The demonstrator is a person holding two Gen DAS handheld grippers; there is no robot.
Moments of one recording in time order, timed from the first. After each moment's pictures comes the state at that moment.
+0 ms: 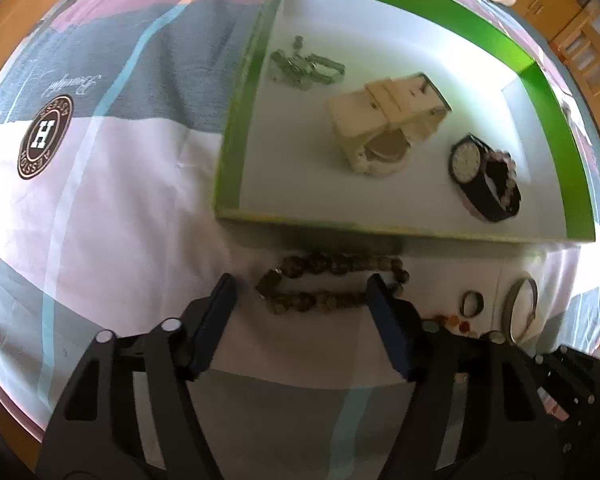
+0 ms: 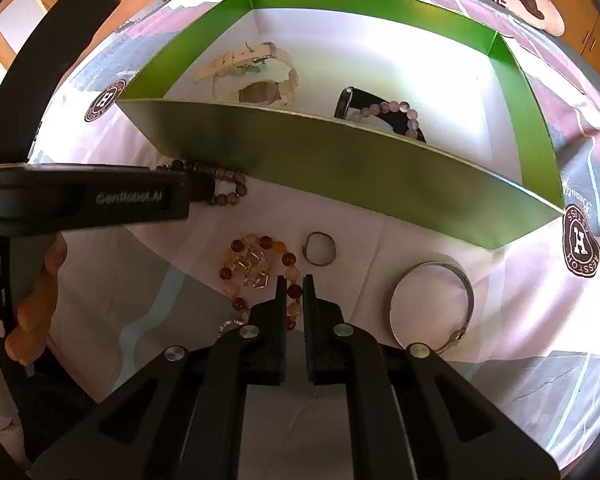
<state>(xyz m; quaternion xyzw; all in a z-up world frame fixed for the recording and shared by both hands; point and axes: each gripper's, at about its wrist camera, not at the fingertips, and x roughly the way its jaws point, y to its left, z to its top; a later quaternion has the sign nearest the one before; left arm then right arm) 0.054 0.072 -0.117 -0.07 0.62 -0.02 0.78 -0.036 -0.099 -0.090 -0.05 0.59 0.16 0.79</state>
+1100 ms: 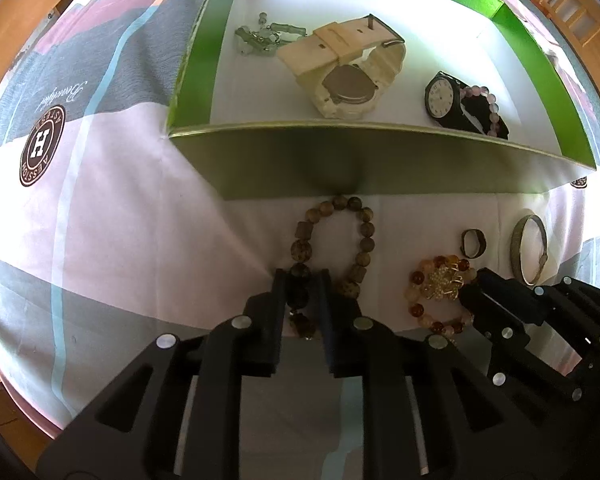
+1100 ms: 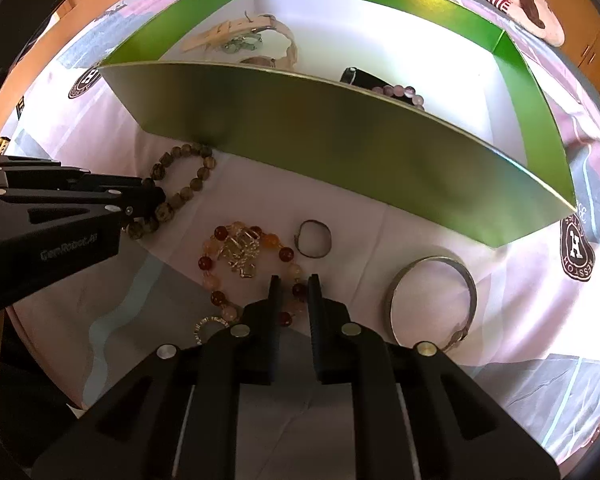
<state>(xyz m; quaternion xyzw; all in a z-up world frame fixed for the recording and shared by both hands) 0.030 0.026 -0.129 0.00 0.64 -0.05 0.77 -0.035 -0.088 -0.108 -0.09 0.59 0.14 0.79</state>
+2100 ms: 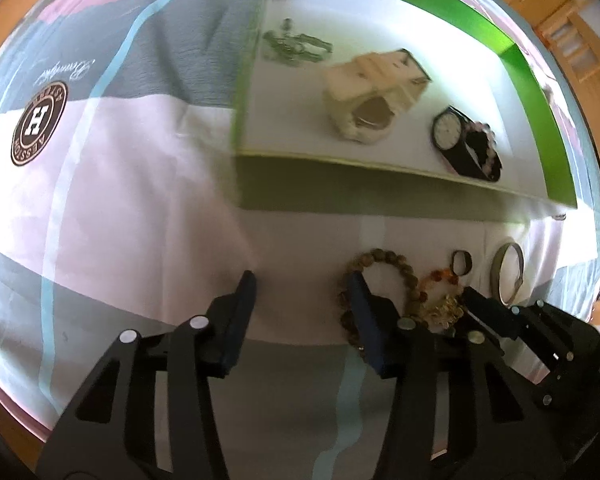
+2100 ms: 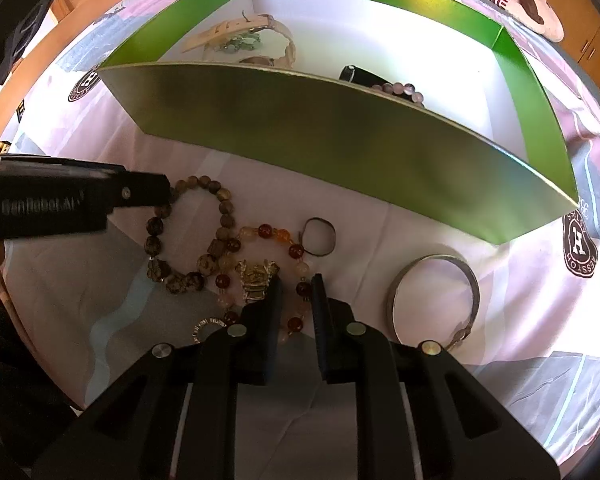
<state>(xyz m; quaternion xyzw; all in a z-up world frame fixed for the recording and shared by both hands) 0.032 0.034 -0.132 -0.08 0.64 -0.07 0.76 -0.032 -0.095 -0.110 -0.08 0.59 0.15 0.79</state>
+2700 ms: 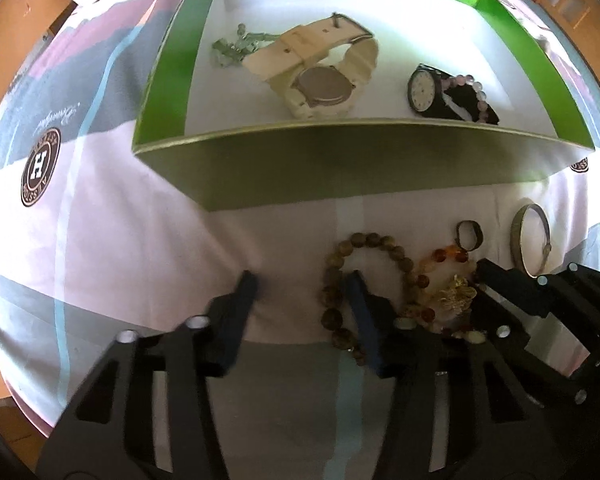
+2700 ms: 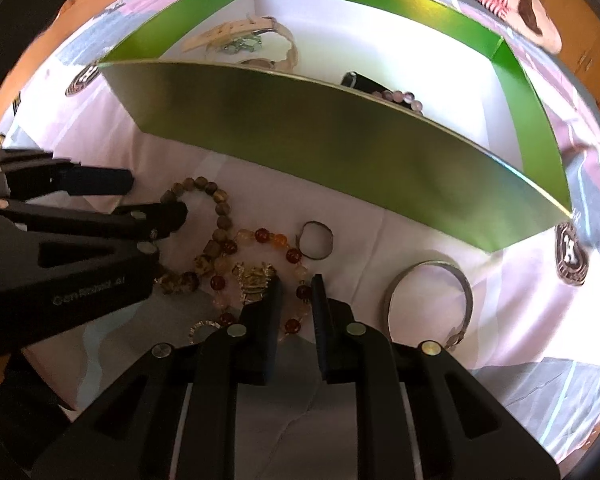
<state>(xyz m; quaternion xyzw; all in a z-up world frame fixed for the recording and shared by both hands) 0.017 -0.018 -0.131 0.03 0.62 -0.06 0.78 -0.038 -0.087 -0.109 -0.12 0.57 0.14 0.80</state>
